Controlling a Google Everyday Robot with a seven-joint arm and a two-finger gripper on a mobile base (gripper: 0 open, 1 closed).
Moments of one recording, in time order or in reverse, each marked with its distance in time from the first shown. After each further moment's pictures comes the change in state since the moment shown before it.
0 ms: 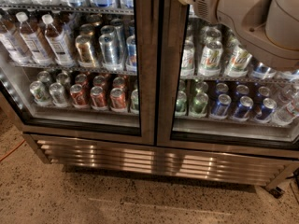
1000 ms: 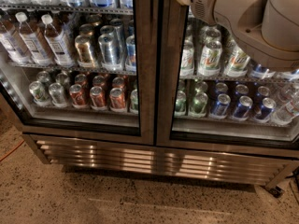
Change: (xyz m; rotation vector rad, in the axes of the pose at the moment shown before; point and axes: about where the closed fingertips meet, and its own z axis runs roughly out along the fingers) arm 0.001 0.006 0.004 0.006 0.012 -0.016
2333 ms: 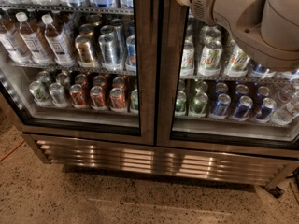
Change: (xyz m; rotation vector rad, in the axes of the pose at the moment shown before) arm 0.001 -0.001 -0.001 0.008 0.010 -0.009
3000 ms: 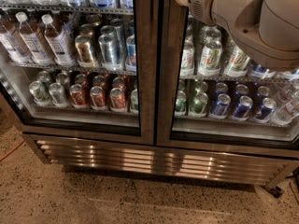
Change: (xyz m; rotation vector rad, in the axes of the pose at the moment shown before) arm 0.003 0.000 0.001 0.010 0.020 -0.006
